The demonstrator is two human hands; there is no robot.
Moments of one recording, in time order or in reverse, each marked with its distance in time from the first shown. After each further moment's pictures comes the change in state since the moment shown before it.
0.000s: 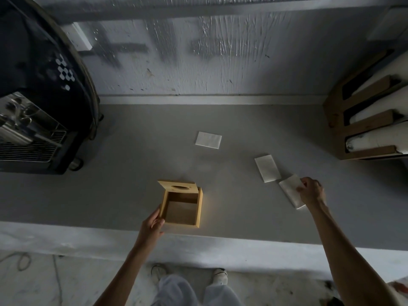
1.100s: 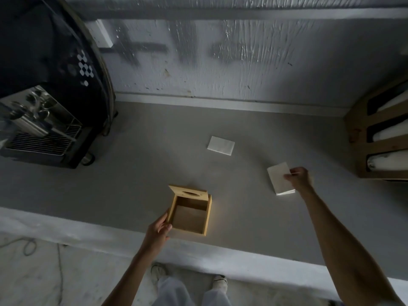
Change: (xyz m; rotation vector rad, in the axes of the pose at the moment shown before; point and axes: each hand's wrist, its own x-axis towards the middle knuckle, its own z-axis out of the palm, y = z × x) left_hand 0.008 -0.006 -0.005 0.004 -0.017 -0.022; right_hand 0.110 -0.046 0.073 0.297 -0.143 0.066
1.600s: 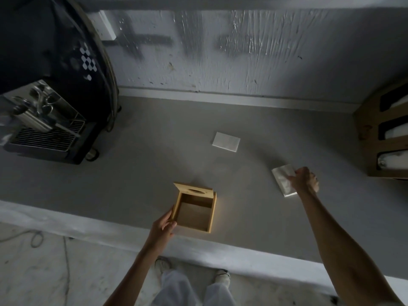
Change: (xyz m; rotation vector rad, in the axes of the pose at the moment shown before) left_hand -0.001 -0.004 -0.002 -0.023 -0.020 0.005; right_hand -0.069 -0.043 0.003 -0.329 0.140 0.046
